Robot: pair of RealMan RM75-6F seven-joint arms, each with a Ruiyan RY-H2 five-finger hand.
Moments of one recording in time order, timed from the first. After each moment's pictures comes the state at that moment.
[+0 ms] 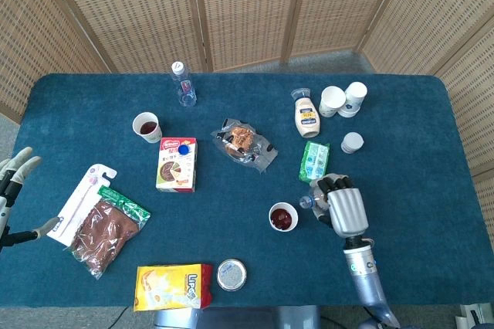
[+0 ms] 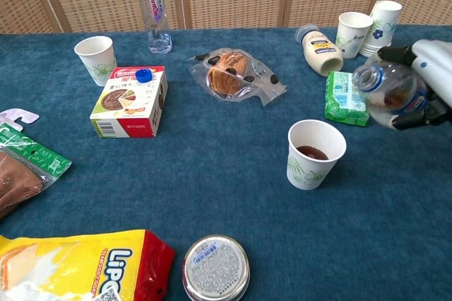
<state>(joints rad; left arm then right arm) -0.11 -0.87 -0.04 -1.86 1.59 1.52 -0.25 0.33 -1.74 0.16 -1.35 -1.51 1.45 -0.21</state>
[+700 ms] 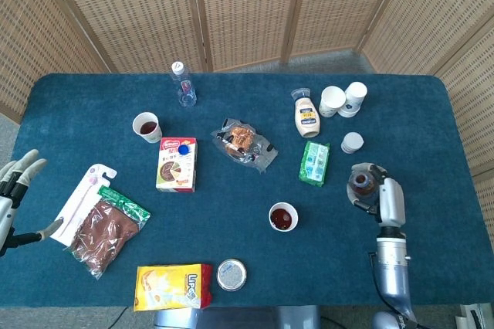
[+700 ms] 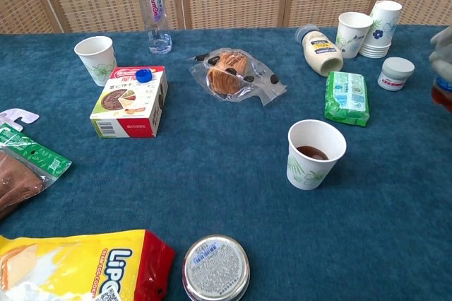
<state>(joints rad) -0.12 -0.87 -0.03 -1.87 1.60 1.50 -0.23 0.26 -1.64 0.29 -1.41 -1.31 1.39 0.34</state>
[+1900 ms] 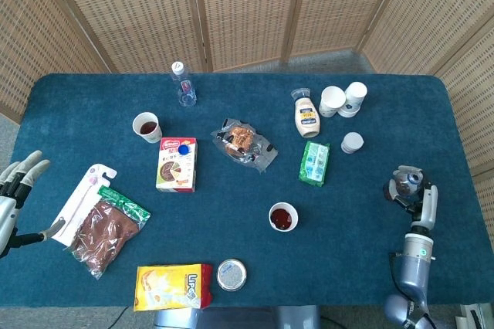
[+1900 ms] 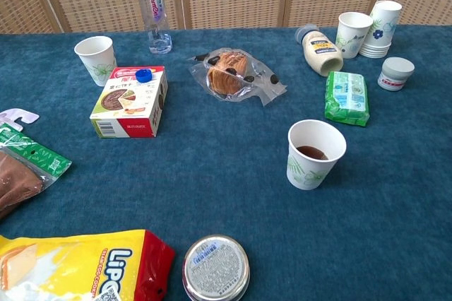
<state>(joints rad) -0.12 -0.88 -0.03 -1.87 1.60 1.49 -0.22 0.23 -1.73 0.40 -1.04 -1.15 1.23 0.86</state>
